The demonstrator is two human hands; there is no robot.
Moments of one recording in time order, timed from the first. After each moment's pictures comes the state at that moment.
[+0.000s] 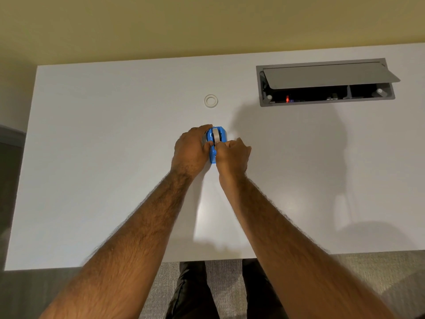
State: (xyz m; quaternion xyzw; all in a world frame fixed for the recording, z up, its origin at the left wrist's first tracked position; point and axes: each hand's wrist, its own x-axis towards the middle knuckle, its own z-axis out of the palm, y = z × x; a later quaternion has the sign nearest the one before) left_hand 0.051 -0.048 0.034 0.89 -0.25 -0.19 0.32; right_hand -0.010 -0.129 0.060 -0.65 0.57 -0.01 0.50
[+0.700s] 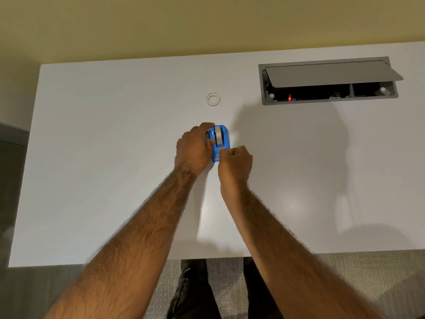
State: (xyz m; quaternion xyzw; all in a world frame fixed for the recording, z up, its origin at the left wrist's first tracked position) left_hand 0.050 -0.051 0.031 0.91 -0.23 -0.18 0.29; right_hand -0.031 -0.114 0.055 -0.62 0.58 -0.05 0.53
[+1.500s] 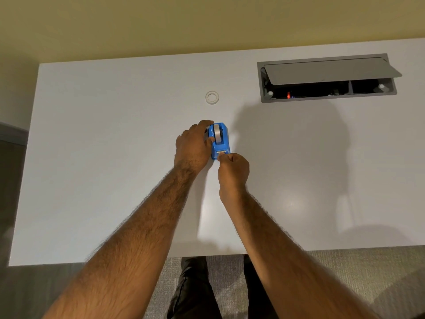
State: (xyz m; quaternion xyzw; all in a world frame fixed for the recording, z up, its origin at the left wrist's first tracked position) left_hand 0.051 -0.052 0.028 0.91 -0.22 -0.19 0.29; right_hand -0.046 -0.104 0.041 -0.54 0.59 -0.07 0.59
